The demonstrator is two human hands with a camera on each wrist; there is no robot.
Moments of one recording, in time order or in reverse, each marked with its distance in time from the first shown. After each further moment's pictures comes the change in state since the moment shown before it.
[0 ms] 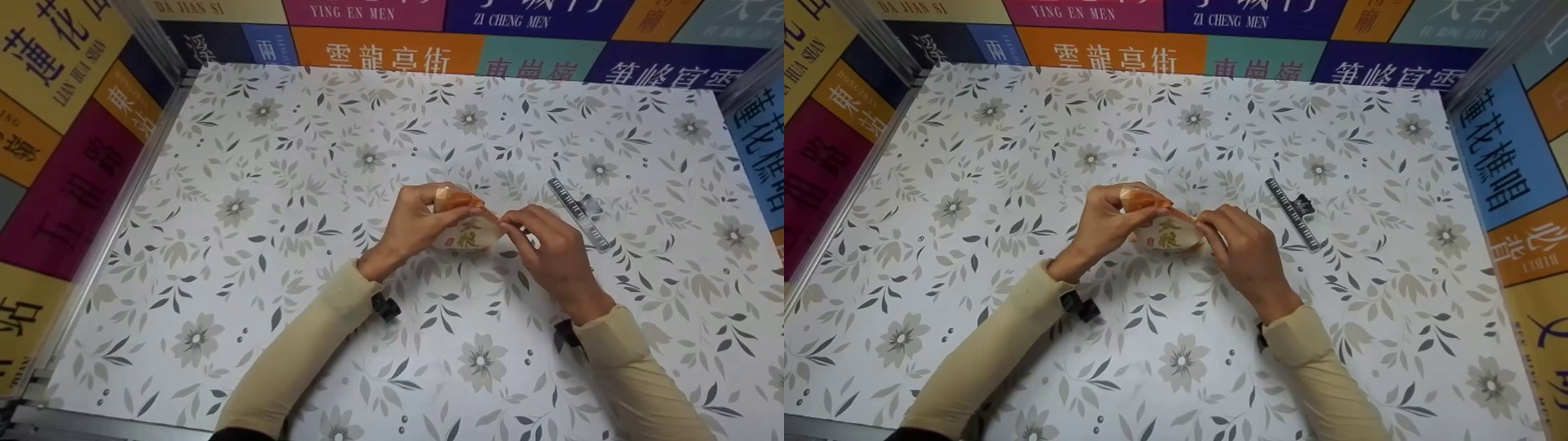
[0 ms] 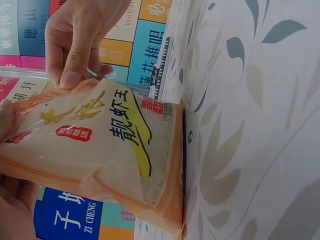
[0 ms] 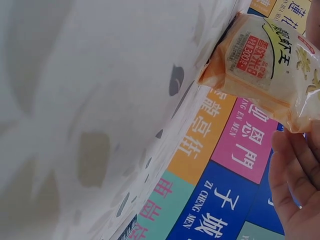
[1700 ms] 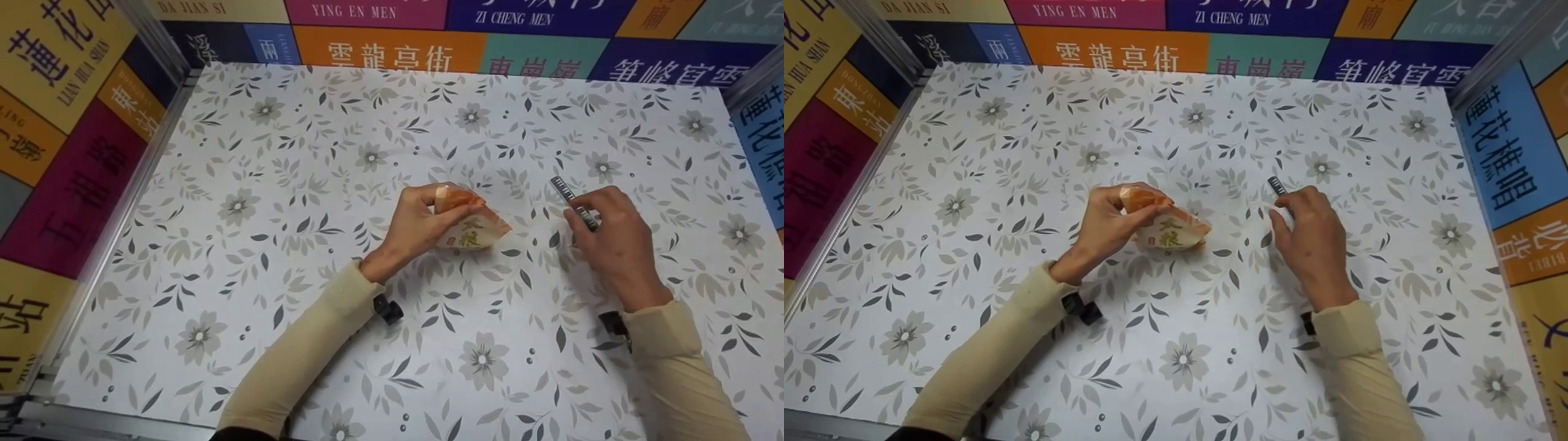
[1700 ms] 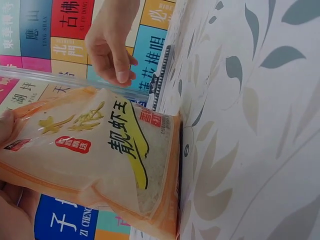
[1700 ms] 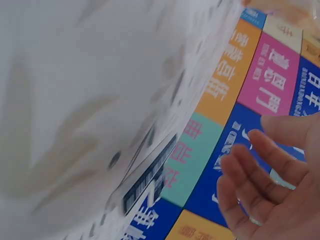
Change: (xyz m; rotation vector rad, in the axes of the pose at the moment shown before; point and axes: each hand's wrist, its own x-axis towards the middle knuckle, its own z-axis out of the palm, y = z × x) left_hand -0.004 0.004 0.005 0.070 0.072 -0.115; right_hand -0.015 0.048 -0.051 -0.228 -0.089 0.492
